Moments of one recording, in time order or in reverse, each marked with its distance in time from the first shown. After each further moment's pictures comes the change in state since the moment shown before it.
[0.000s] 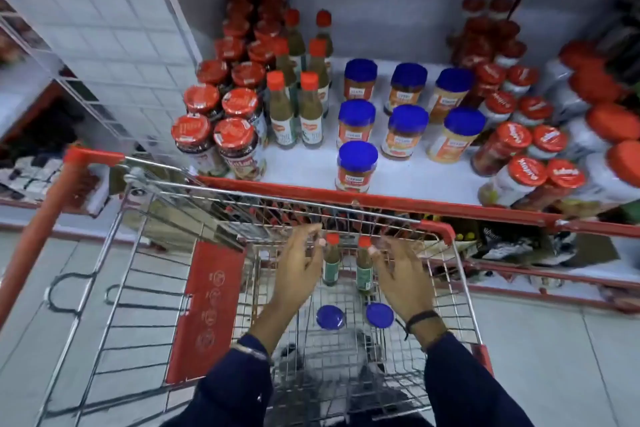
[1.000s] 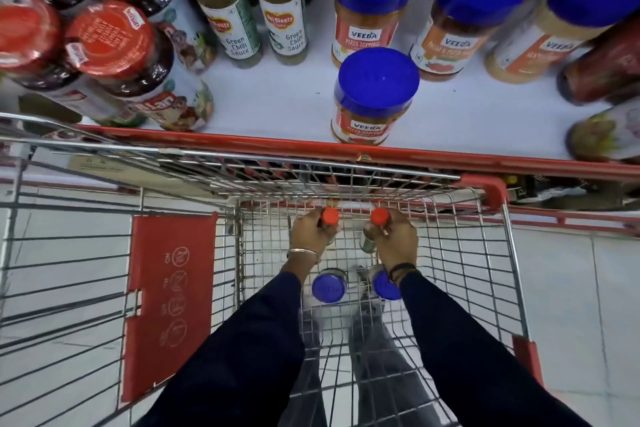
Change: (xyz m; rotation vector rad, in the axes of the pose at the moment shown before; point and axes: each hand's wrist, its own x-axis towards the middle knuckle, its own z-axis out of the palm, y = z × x) left_hand 0.063 -0.152 0.118 0.170 -0.314 -0.530; right_hand 0.080 0.111 0.149 0.211 -0.082 0.488
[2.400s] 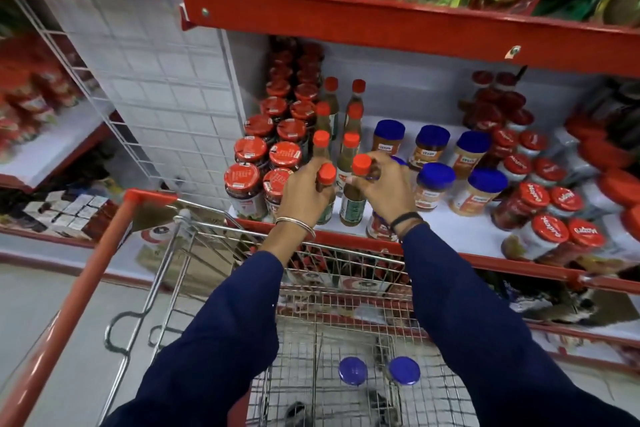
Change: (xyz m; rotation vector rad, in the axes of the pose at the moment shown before) left_hand -0.123 0.174 -0.264 0.006 0.530 0.635; right_hand -0.110 -0.310 -0.132 0.090 0.204 -0.744
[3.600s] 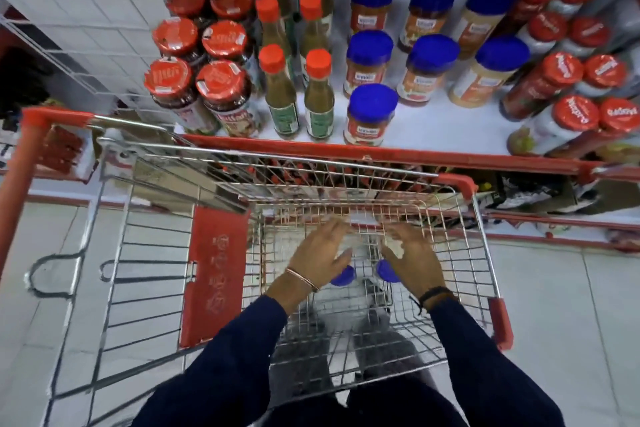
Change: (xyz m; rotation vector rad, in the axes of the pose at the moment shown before) left_hand -0.176 -0.072 0.135 0.160 -0.727 0.036; right_hand -0.200 0.199 0.004 -0.219 -0.386 0.341
